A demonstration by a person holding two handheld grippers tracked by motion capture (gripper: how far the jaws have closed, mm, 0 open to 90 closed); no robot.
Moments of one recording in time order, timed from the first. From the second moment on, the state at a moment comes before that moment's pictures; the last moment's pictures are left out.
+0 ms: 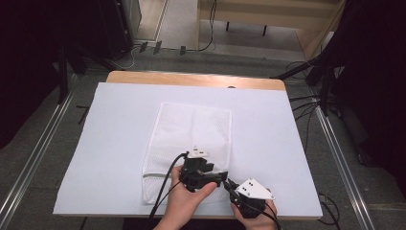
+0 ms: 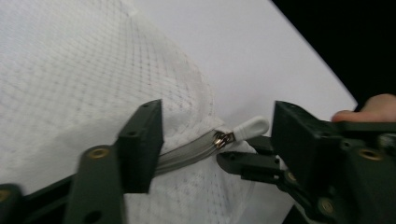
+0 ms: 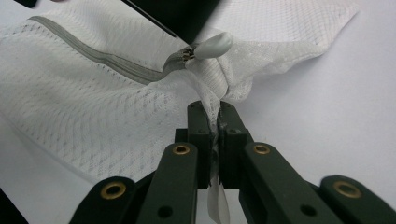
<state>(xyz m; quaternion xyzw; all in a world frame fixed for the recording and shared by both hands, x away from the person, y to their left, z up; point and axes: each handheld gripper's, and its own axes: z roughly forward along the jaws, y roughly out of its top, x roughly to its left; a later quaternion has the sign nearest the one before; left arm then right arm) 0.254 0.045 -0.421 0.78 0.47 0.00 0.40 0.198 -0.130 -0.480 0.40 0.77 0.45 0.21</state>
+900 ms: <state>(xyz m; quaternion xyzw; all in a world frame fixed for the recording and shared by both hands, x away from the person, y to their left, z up) 0.255 0.070 -0.426 0.77 0.48 -0.05 0.42 0.198 -0.131 -0.480 0.41 0.77 0.45 0.21</state>
